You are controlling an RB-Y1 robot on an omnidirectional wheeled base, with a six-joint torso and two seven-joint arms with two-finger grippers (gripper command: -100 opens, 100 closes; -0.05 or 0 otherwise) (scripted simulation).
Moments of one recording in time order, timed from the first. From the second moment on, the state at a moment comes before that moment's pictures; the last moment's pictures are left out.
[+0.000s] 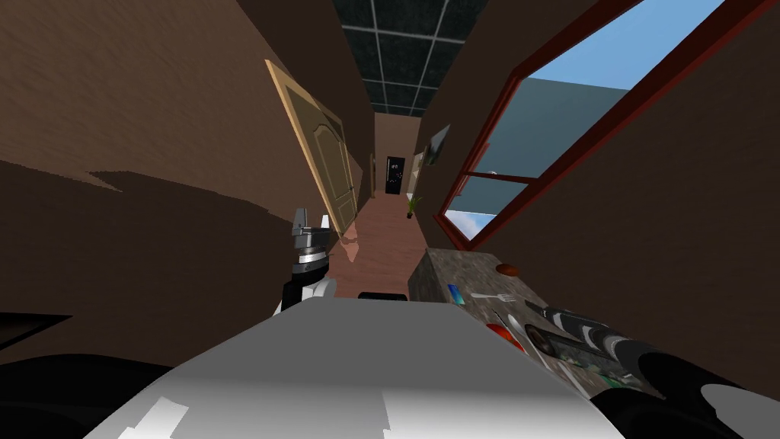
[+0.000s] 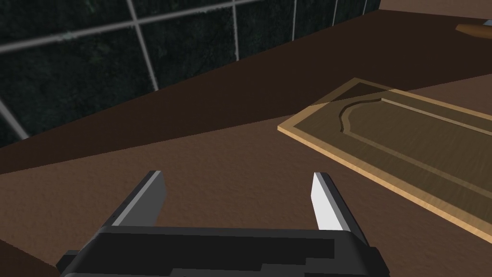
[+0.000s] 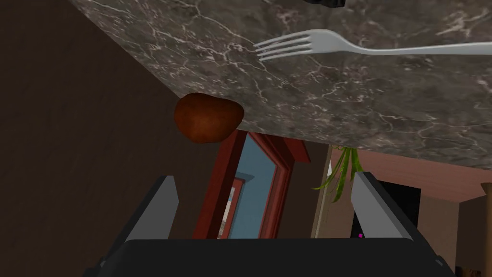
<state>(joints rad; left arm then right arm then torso) 0.53 -0.02 -0.06 -2.30 0.10 -0.55 -0.04 1.20 -1.11 -0.52 -1.67 1.33 -0.23 -0.86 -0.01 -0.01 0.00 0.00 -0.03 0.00</state>
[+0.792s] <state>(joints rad) 0.53 -0.02 -0.06 -2.30 0.10 -0.55 -0.04 1.09 -1.10 -0.54 -1.58 1.08 -0.08 -0.79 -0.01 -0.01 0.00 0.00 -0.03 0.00</state>
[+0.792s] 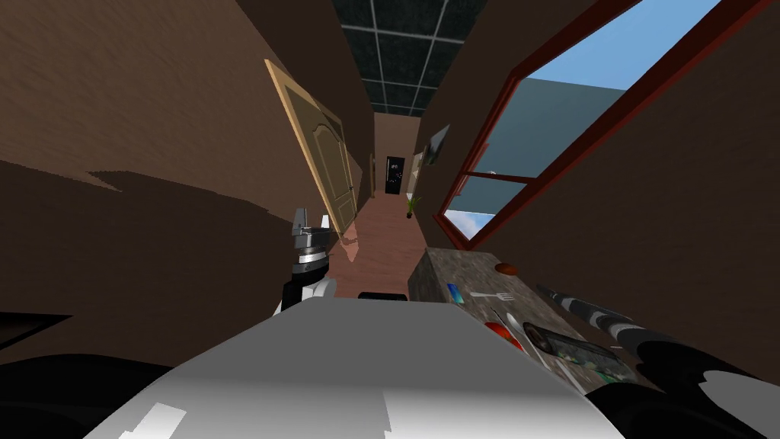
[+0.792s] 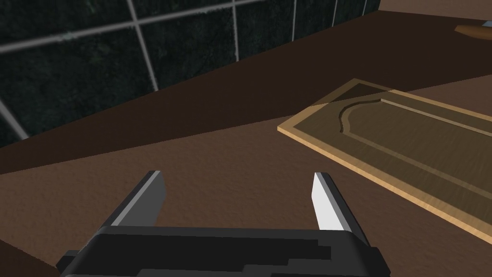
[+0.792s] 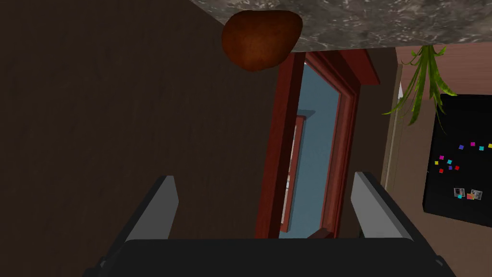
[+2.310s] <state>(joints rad) 0.53 -0.02 -0.06 -2.30 0.10 -0.55 -0.04 0.88 -1.11 -0.55 -1.41 0.58 0.25 -0.69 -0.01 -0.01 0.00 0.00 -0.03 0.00</state>
